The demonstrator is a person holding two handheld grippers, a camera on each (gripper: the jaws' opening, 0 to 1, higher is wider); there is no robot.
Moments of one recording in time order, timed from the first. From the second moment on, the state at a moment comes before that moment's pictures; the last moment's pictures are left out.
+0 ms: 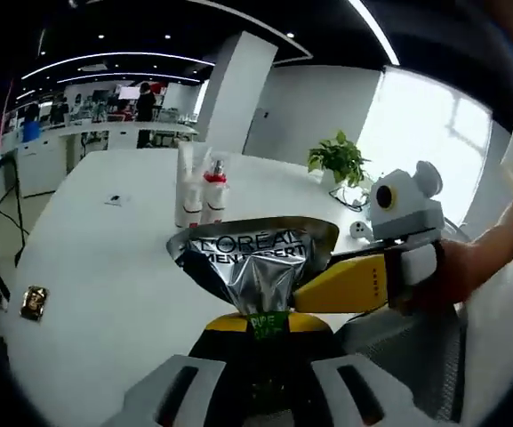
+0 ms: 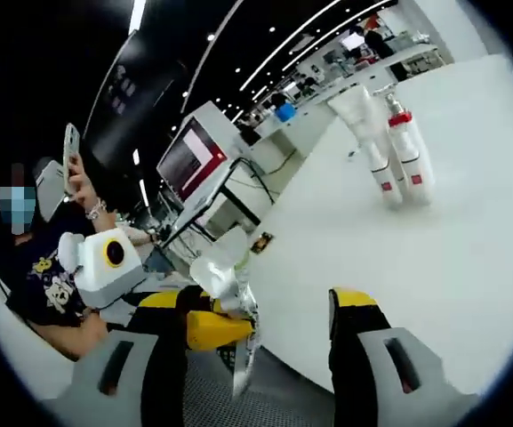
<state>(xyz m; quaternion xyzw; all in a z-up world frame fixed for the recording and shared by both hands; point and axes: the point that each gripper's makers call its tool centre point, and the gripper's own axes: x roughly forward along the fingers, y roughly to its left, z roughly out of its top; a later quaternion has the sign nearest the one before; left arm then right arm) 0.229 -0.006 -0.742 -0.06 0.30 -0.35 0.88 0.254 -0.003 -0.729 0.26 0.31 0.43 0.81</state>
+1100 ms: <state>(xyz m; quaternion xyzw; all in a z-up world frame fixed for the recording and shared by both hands) 0.218 -0.024 -0.753 0.03 0.29 -0.40 0.87 0.247 -0.014 -0.726 0.26 0.31 0.44 0.80</state>
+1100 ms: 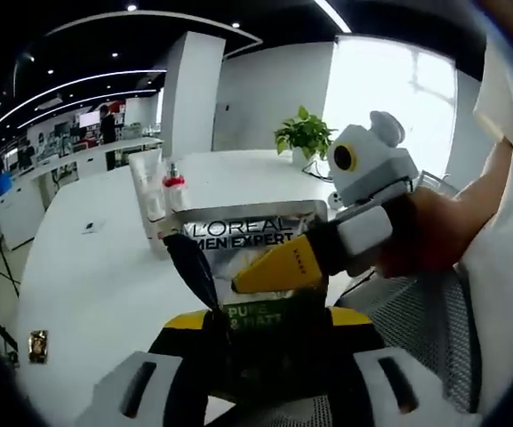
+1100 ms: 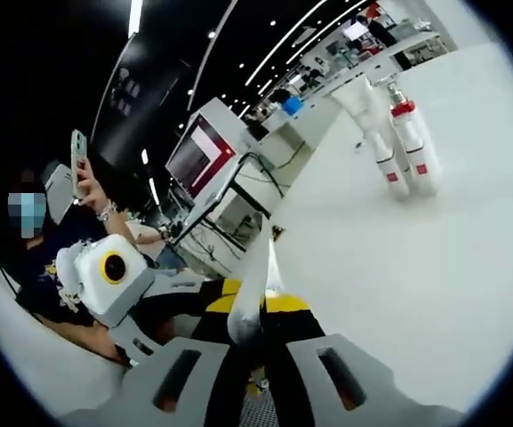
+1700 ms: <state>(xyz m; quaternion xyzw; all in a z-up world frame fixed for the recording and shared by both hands) 0.225 -0.016 -0.742 -0.06 0.29 -0.39 0.87 0.250 -0.043 -0.716 0.17 0.31 0.50 0.79</state>
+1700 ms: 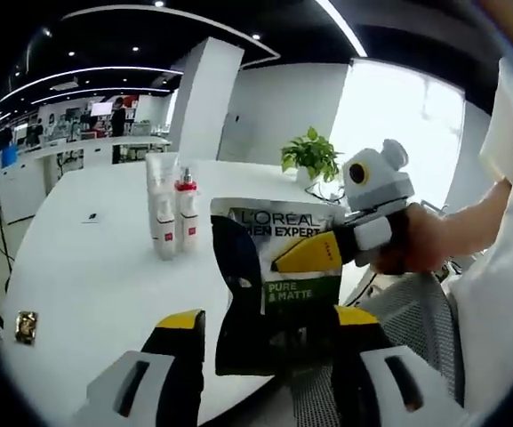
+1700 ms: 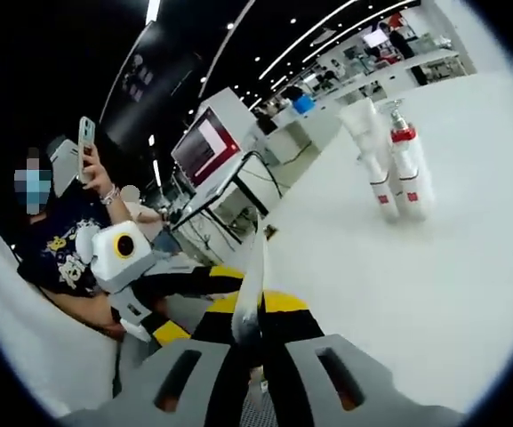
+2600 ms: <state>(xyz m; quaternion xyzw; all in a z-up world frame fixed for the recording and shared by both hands) 0.200 -0.039 -0.717 -0.15 0.28 -0.48 0.82 0.194 -0.019 -0.682 0.12 0.32 0.70 0.63</state>
